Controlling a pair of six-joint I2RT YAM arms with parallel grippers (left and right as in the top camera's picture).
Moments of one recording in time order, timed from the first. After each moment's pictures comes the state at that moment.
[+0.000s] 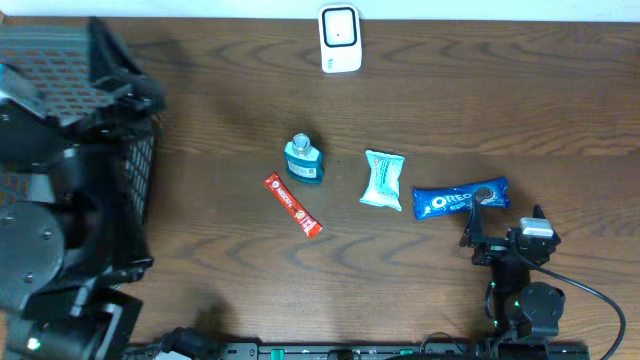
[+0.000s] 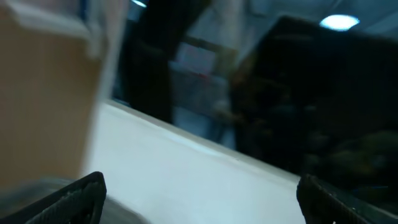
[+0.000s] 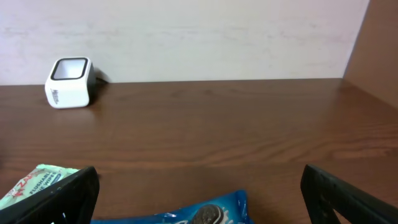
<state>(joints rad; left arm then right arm) -0.38 0.91 1.41 -0.24 -0.71 -0.15 -0.03 0.02 0.01 -0.07 0.06 0.02</state>
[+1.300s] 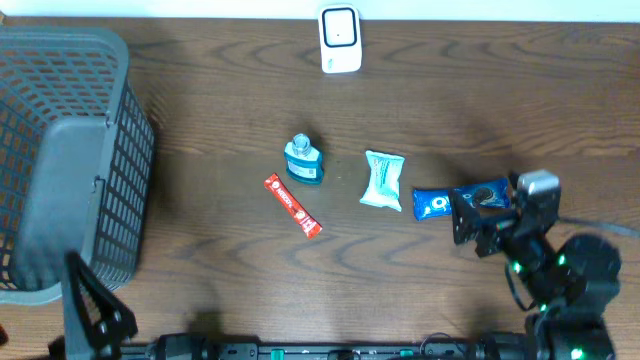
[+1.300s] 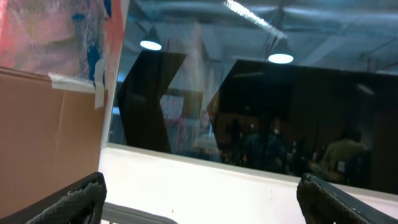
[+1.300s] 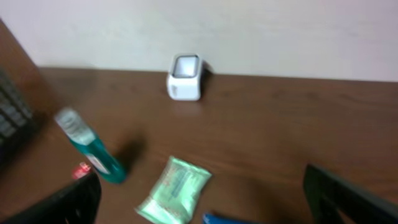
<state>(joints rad) 0.09 0.23 1.16 -0.47 -0.09 -0.13 -0.02 0.53 0.66 -0.44 -0.37 0.05</state>
